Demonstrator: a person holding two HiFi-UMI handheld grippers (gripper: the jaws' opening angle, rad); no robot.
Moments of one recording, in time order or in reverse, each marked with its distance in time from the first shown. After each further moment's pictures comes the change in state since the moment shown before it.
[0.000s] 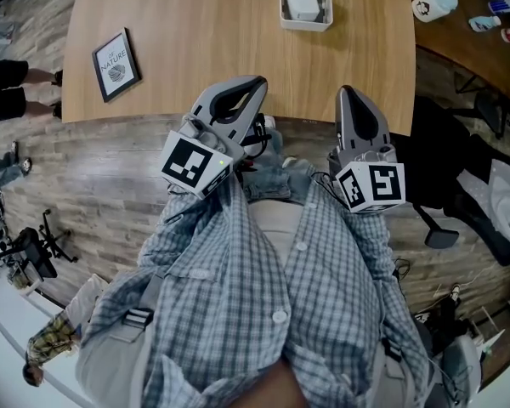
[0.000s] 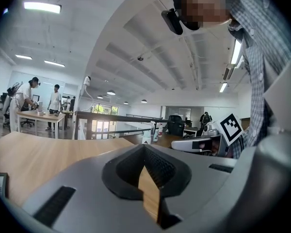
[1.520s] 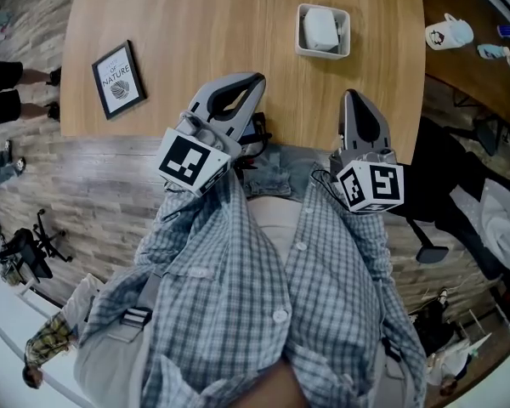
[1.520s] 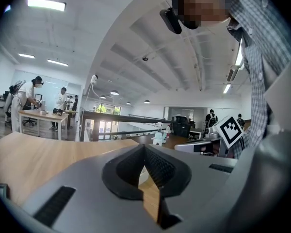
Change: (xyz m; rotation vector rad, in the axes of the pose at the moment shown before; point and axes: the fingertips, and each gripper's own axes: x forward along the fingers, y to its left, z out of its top) left arm 0.024 0.088 0.007 -0.019 -0.004 0.021; right arm 0.083 -0.014 0.001 -0.005 0.064 -0.041
